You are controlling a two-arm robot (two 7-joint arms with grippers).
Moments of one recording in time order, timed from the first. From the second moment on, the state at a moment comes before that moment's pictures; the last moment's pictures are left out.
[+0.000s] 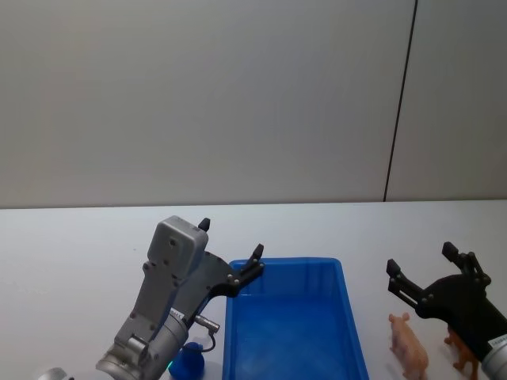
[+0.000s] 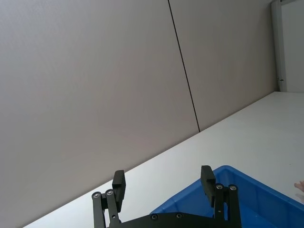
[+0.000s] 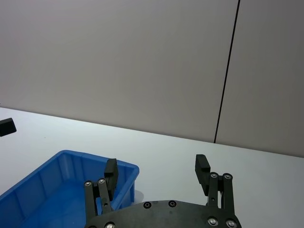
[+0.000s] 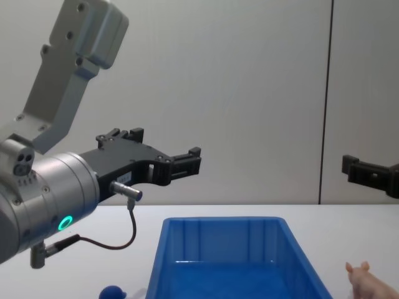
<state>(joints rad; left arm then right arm) -0.24 0.38 0.45 -1.63 -0.20 0.01 -0.01 -0.01 0.34 -0.23 -1.77 0.29 0.03 0.07</state>
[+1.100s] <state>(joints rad) -0.24 0.38 0.45 -1.63 -0.20 0.01 -0.01 -0.01 0.34 -0.23 -1.77 0.29 0.03 0.07</state>
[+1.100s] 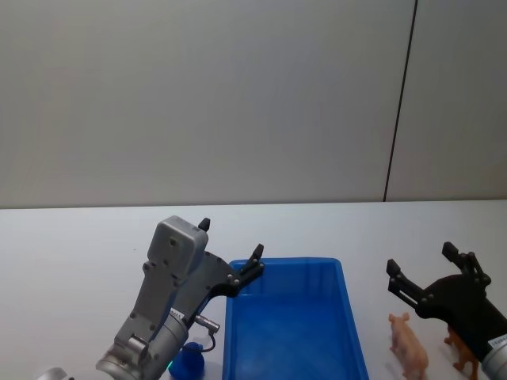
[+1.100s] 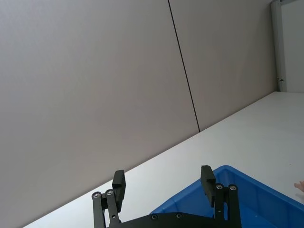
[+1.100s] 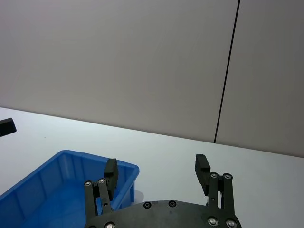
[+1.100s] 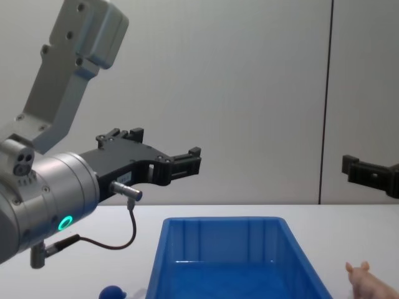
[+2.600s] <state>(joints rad) -0.24 0.38 0.45 -1.63 -0.20 0.01 -0.01 -0.11 0.36 -0.19 -1.79 0.29 0.17 -0.11</state>
